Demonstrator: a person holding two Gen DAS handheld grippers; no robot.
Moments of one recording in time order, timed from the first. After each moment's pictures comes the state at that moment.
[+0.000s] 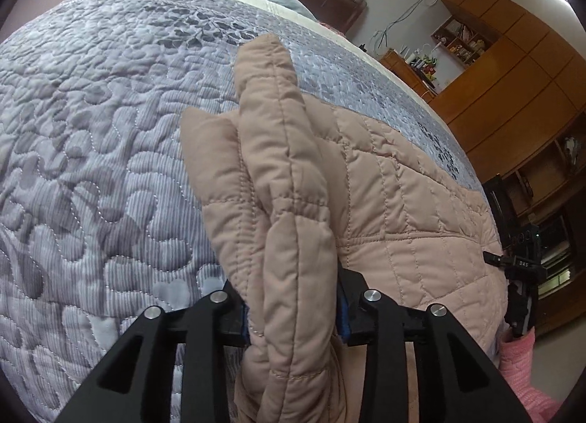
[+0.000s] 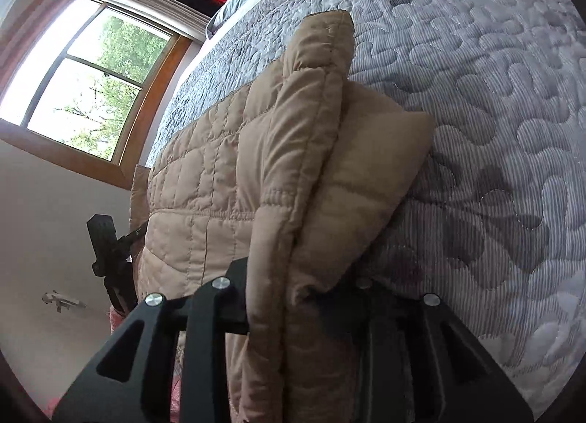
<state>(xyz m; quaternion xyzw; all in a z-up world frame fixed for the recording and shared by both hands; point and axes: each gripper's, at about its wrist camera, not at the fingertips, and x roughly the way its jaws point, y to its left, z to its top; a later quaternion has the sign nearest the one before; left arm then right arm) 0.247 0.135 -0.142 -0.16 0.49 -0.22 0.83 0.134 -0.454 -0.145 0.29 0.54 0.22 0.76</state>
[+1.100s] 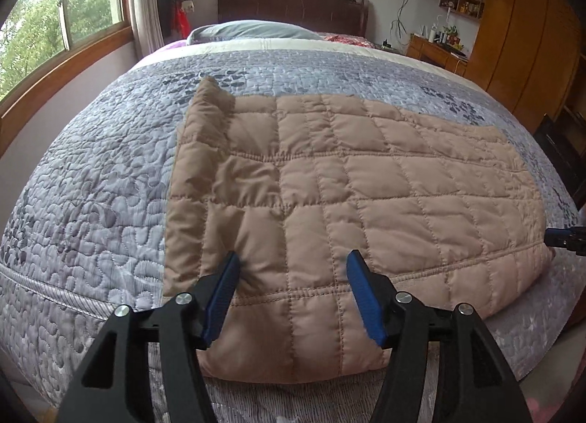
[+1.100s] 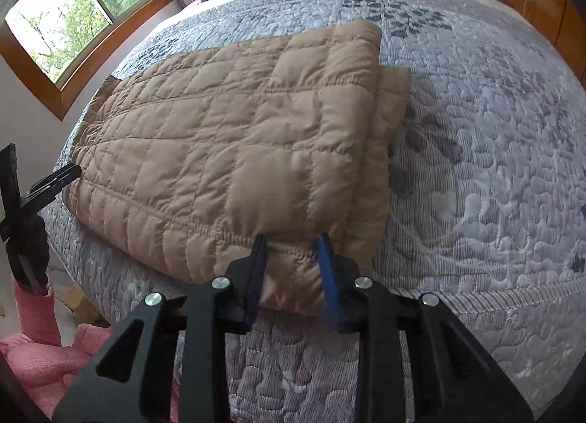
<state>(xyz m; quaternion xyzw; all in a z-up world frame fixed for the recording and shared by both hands) 0.127 0.056 -0.089 0.03 0.45 -0.10 0.89 0.028 -0.400 -0.105 0.07 0.55 0.12 0.82</state>
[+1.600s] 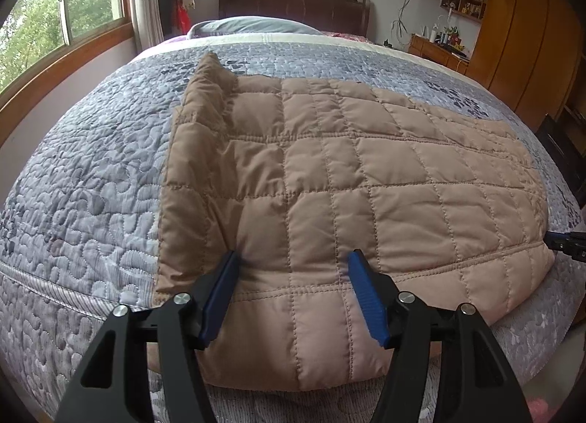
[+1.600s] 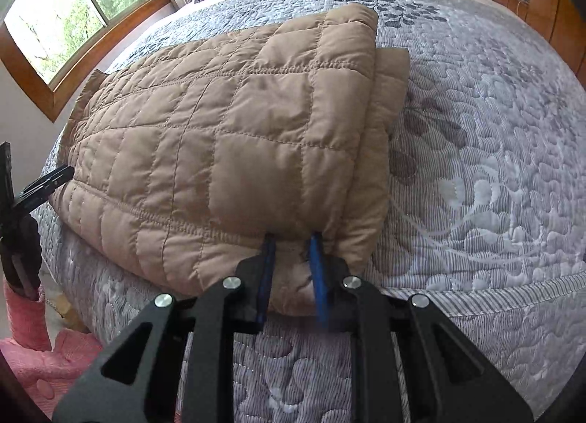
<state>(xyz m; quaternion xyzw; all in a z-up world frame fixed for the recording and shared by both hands) 0.126 0.059 -0.107 0.02 0.44 -0.10 0.89 0.022 -0.394 -0.128 0.07 0.53 0.11 0.84</state>
